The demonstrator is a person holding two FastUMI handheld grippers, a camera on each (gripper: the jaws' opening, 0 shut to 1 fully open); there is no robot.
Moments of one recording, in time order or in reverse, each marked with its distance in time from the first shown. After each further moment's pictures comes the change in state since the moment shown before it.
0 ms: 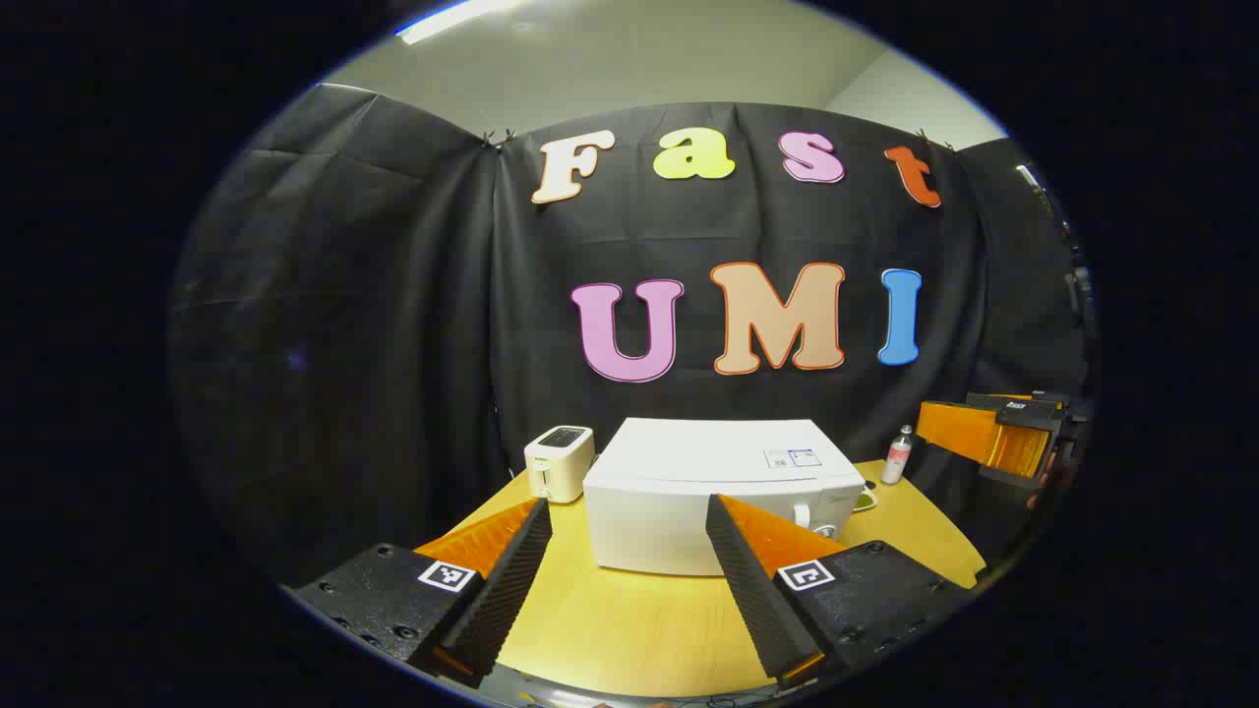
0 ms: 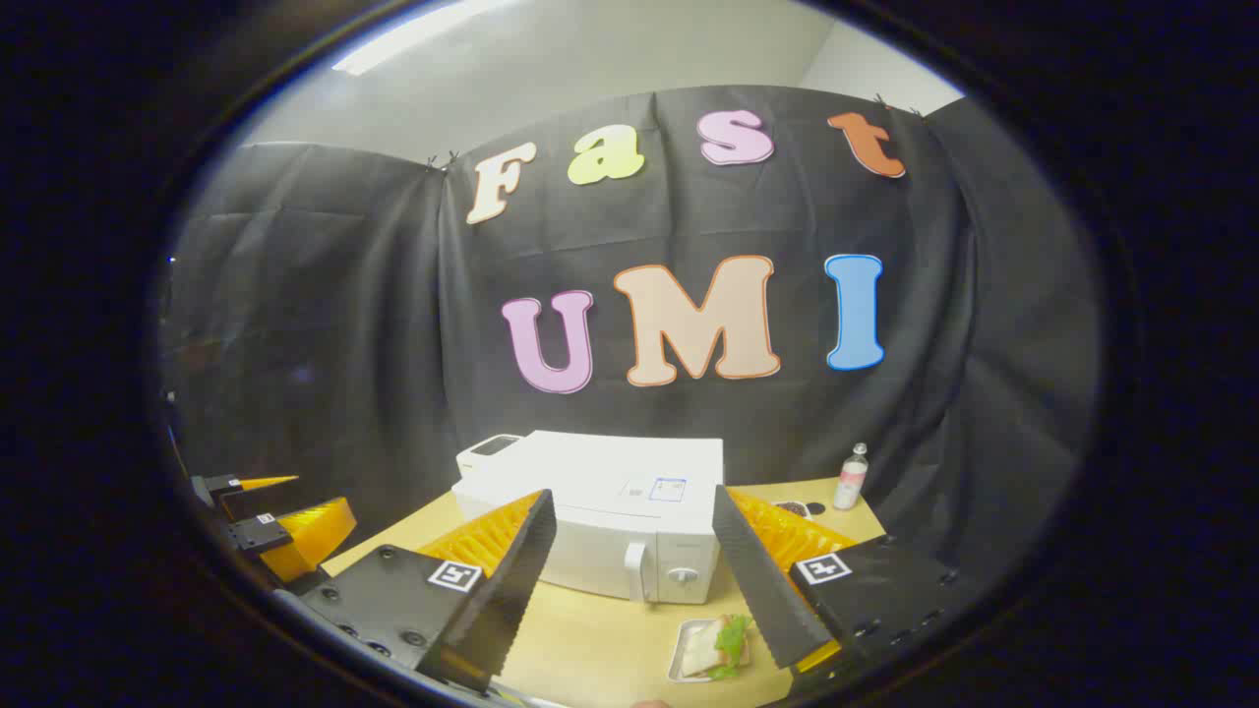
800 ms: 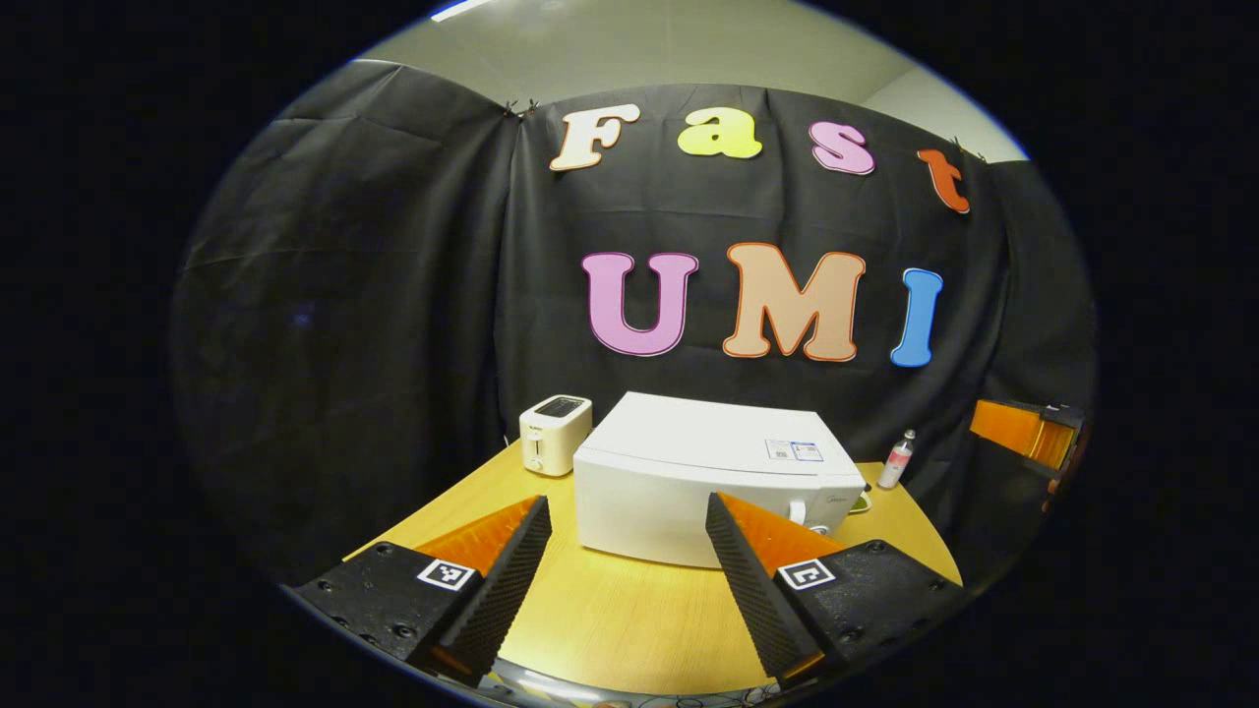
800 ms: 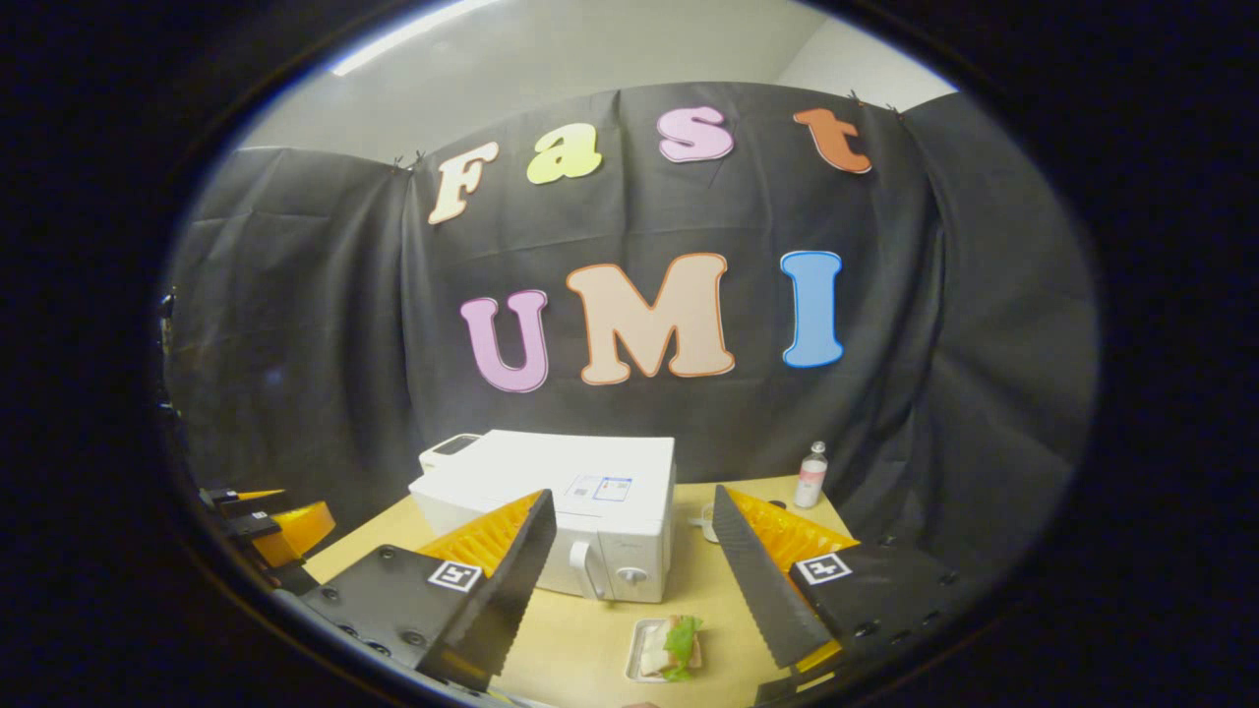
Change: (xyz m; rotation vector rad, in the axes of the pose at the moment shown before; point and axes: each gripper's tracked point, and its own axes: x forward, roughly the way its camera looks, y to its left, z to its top) left arm 0.016 -0.012 -0.021 -0.082 0.076 0.009; right arm -0.002 -0.055 0.005 0.009 0.006 -0.094
